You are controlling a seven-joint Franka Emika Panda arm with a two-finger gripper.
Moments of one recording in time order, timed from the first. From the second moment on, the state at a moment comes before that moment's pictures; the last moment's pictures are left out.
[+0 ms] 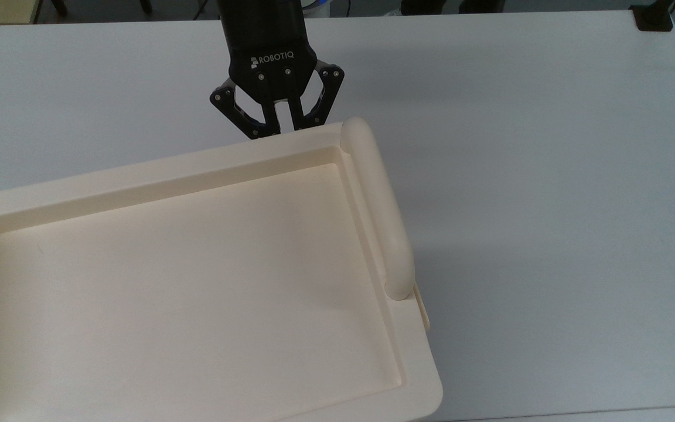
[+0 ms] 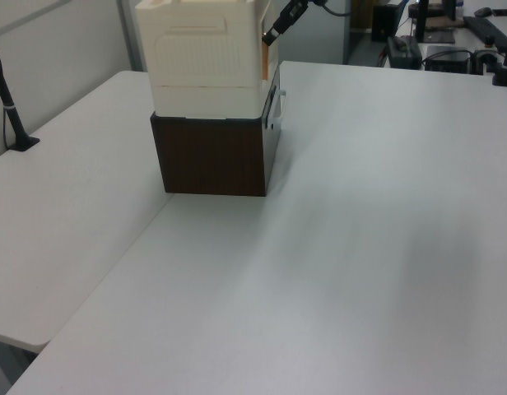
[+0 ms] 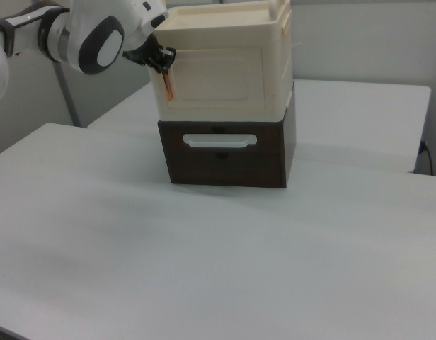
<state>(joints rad) 0.16 0.22 -0.11 -1.53 0.30 2.47 -0.30</state>
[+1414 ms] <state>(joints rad) 0.10 0.14 -0.11 -1.53 0.21 2.23 -0.30</state>
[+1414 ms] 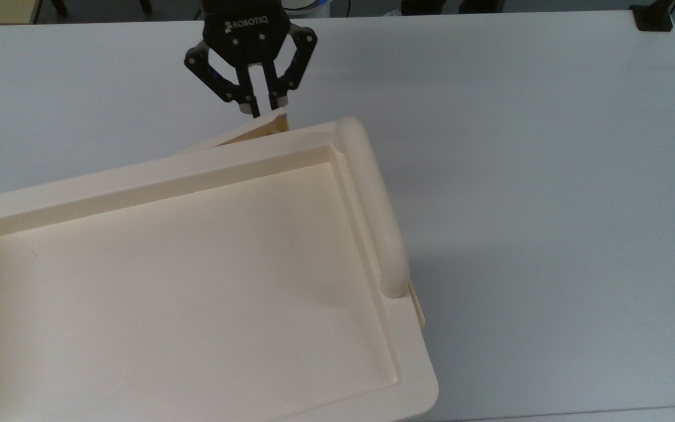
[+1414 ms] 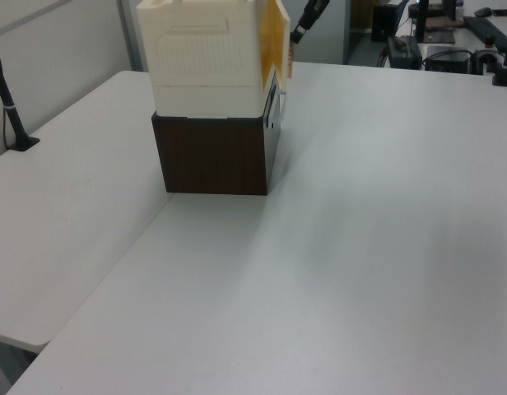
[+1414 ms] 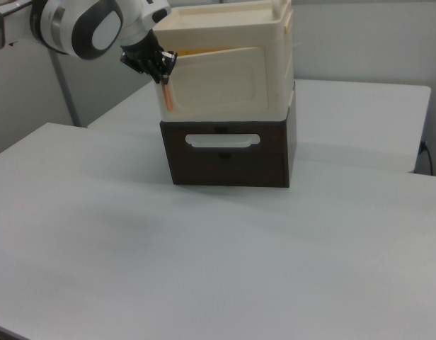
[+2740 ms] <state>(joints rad) -0.19 -0.02 -0.18 -1.52 0.18 1.88 -0.39</state>
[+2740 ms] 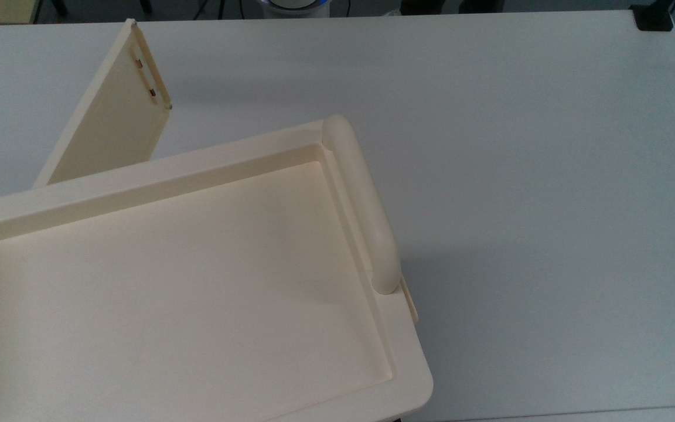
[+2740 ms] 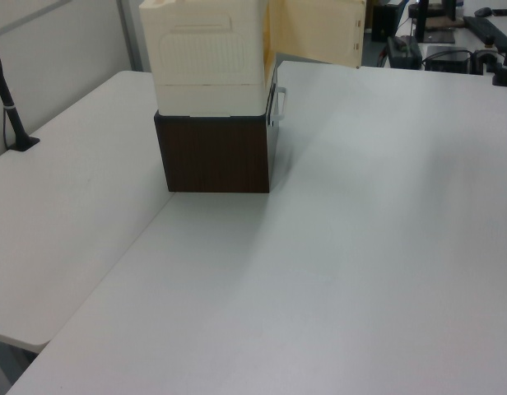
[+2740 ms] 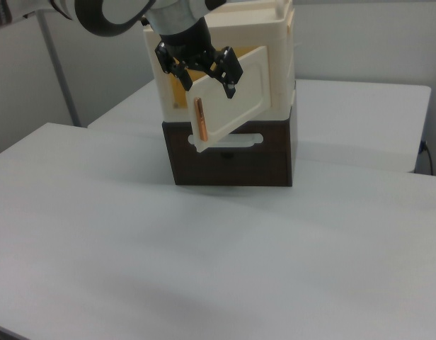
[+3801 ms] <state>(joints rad) -0.14 0.05 -0.17 -1.50 0.18 1.95 -0.25</state>
